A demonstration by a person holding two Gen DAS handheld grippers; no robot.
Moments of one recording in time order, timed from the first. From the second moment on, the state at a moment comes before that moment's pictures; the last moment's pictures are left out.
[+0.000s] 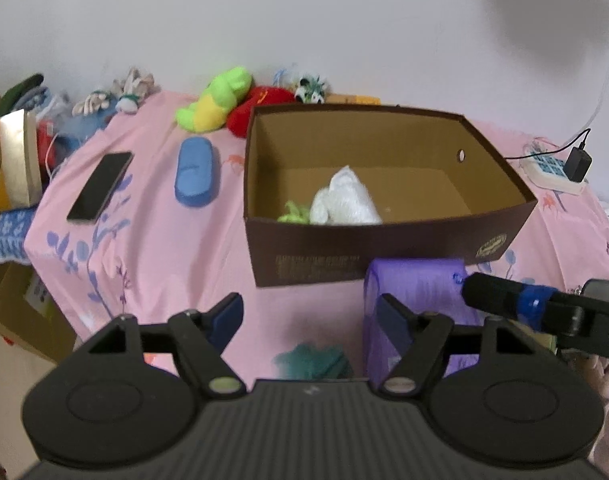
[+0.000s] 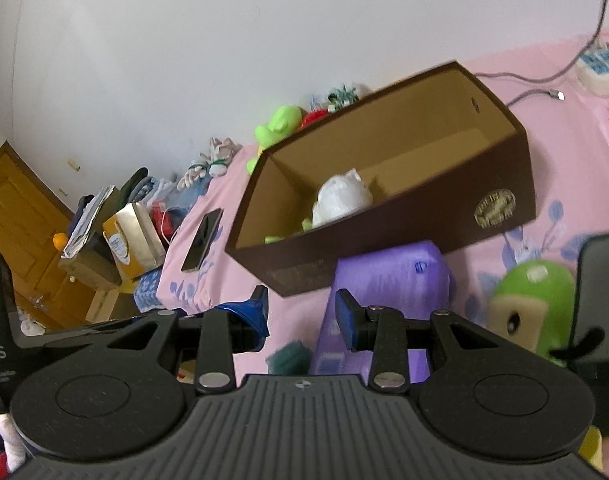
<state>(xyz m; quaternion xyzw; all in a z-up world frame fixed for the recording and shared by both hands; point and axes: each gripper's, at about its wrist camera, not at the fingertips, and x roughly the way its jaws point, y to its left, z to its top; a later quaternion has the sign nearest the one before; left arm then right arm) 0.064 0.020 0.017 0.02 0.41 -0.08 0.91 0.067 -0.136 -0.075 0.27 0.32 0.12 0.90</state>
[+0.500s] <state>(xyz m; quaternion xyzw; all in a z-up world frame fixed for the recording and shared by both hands) 0.017 0.041 -0.010 0.02 0.45 -0.09 0.89 0.015 -0.151 -0.101 0.17 0.36 0.15 0.90</state>
